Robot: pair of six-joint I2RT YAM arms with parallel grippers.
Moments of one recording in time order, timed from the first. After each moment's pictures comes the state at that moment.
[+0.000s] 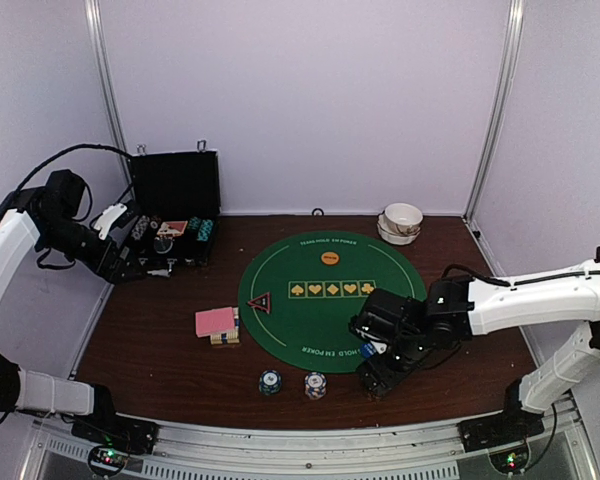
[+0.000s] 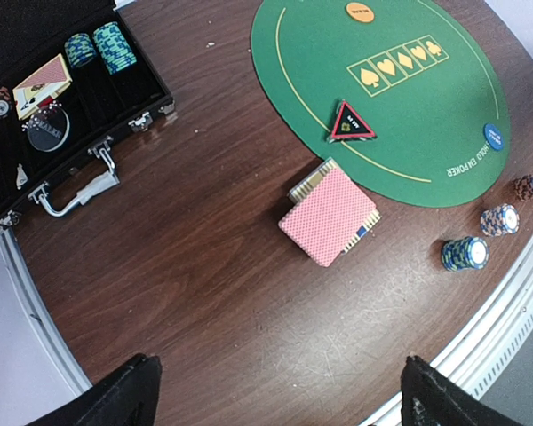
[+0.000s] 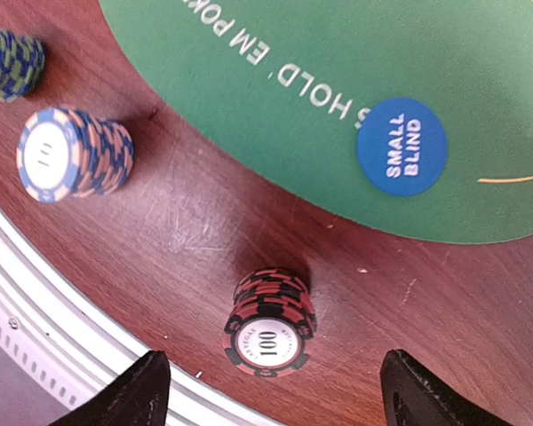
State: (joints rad) left arm 0.04 1.18 1.29 -1.23 0.45 0.50; right arm 1.16 1.44 0.98 -0.84 0.09 0.52
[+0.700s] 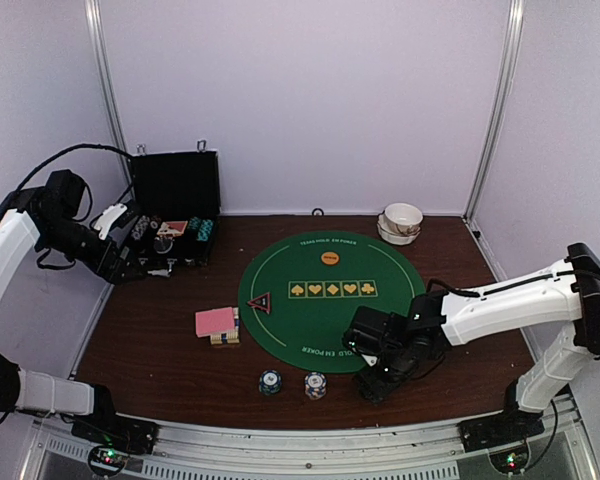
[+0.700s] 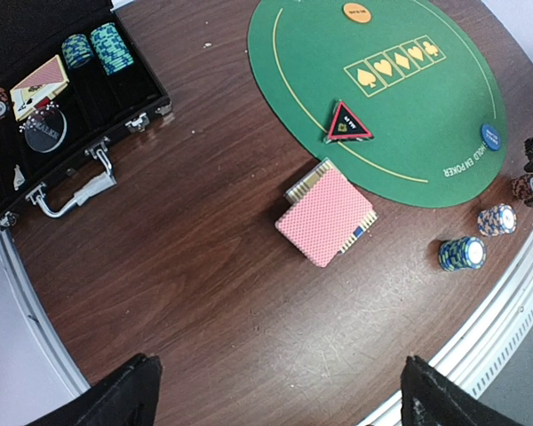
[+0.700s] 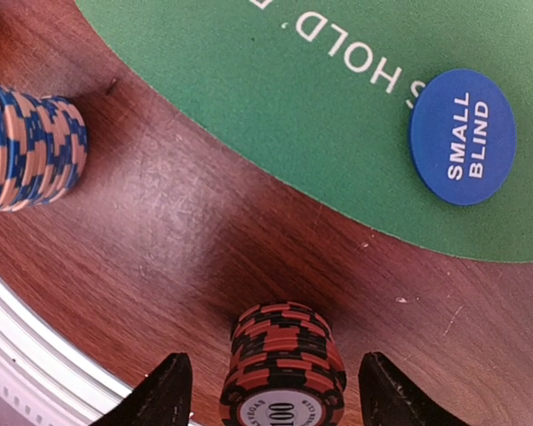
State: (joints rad) left arm 0.04 1.18 1.29 -1.23 0.46 0.50; right arm 1.17 1.57 0.94 -0.75 0.07 0.53
